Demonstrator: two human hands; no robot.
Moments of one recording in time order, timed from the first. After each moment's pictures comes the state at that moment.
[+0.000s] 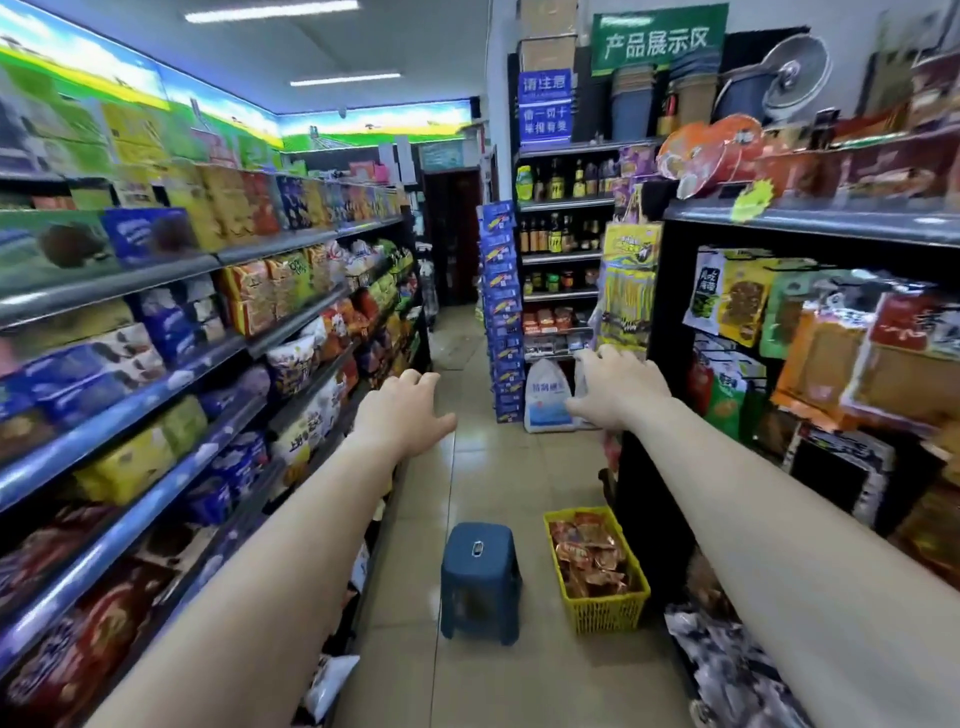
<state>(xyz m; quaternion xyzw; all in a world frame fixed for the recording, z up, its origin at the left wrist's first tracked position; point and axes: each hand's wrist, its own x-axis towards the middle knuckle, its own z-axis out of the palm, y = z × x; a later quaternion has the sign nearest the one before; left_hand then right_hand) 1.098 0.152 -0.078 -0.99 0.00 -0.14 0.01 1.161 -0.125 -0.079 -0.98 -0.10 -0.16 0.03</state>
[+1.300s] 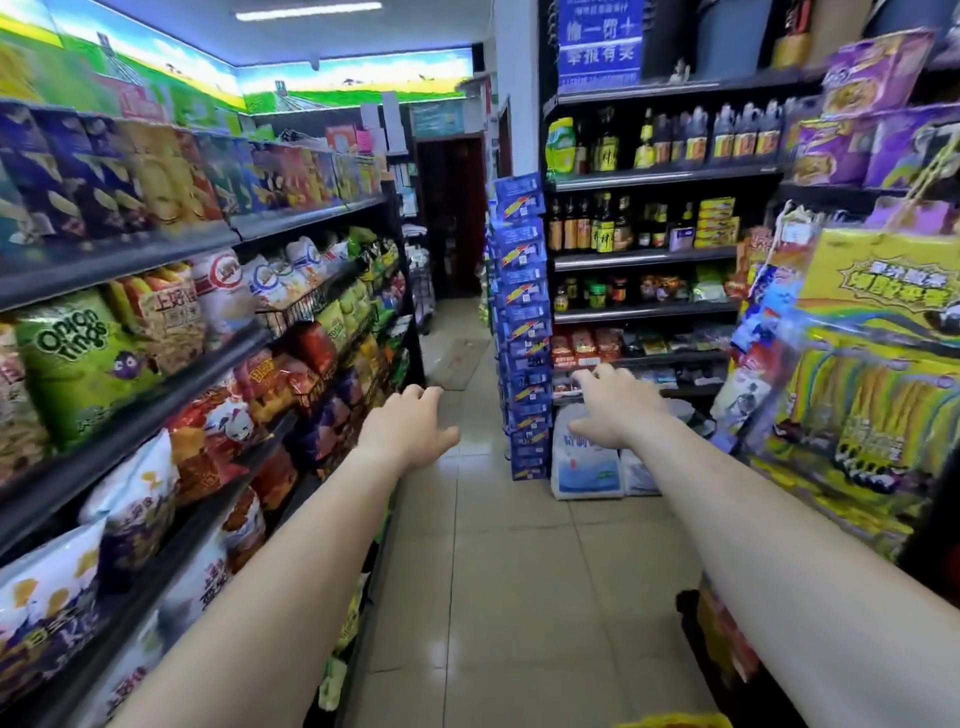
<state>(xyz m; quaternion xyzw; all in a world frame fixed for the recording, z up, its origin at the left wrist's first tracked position) 1.956 0.324 -0.115 -1.00 -0.01 -0.09 -0.02 2.012 0.052 -0.116 -0.99 -0.12 -0.08 0.02</state>
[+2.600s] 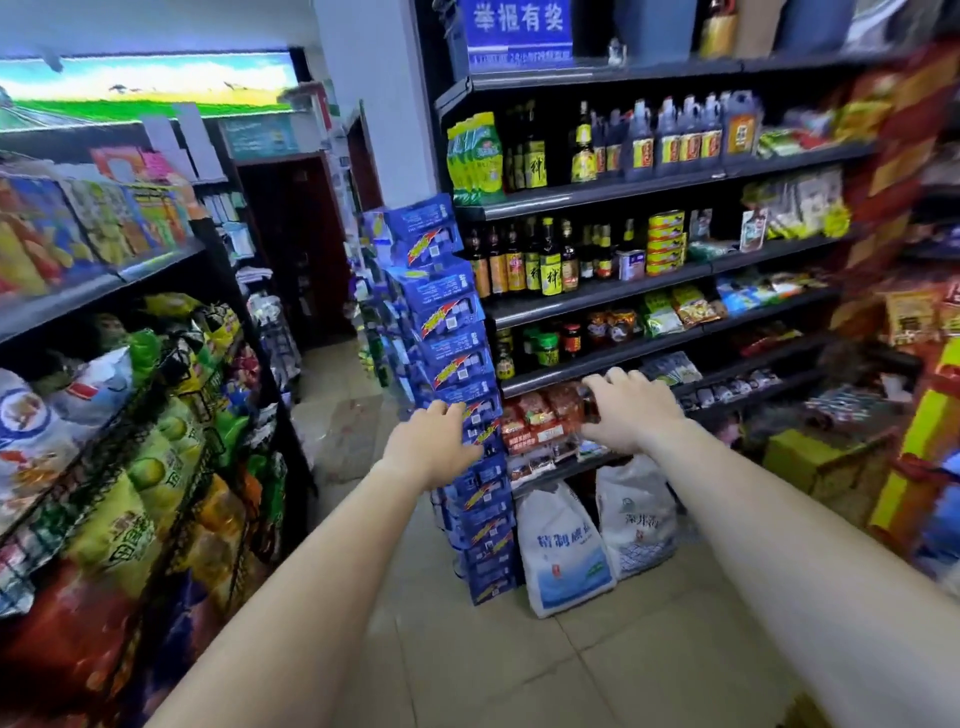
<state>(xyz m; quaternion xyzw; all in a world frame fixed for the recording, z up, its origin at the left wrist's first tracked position) 2.661 0.386 -0.105 -0.98 0.21 -0.05 -0.01 2.607 0.122 -0.099 -0.99 0.06 -0.08 -0.01</state>
